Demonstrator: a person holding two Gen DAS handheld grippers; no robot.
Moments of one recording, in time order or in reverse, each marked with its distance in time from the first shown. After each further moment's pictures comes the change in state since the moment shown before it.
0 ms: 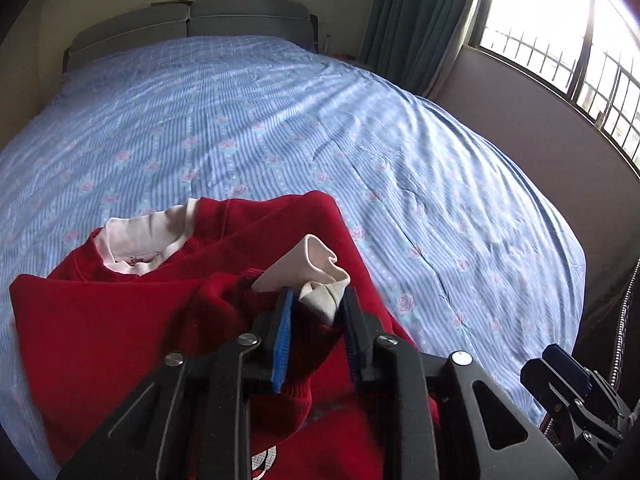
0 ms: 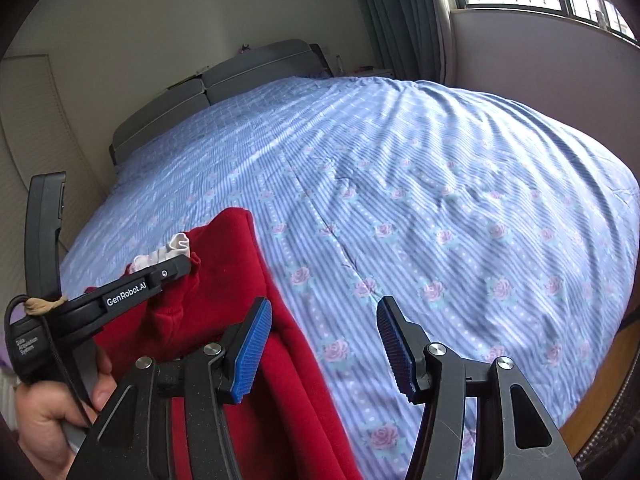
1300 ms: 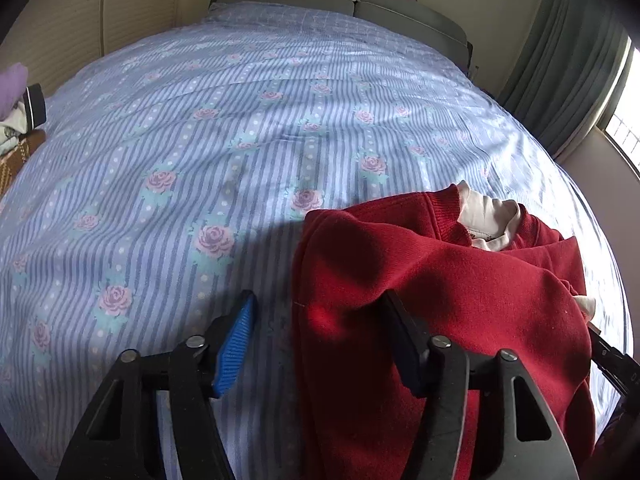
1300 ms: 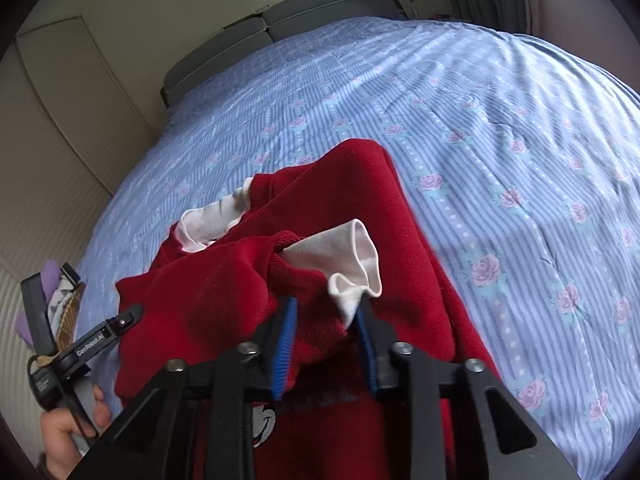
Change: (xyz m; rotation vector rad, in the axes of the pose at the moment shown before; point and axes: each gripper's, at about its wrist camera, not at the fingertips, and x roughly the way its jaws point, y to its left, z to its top) left arm -0.032 0.238 -0.064 -0.390 -0.005 0.272; right arm 0.110 0.102 0.002 -0.098 0.215 0.219
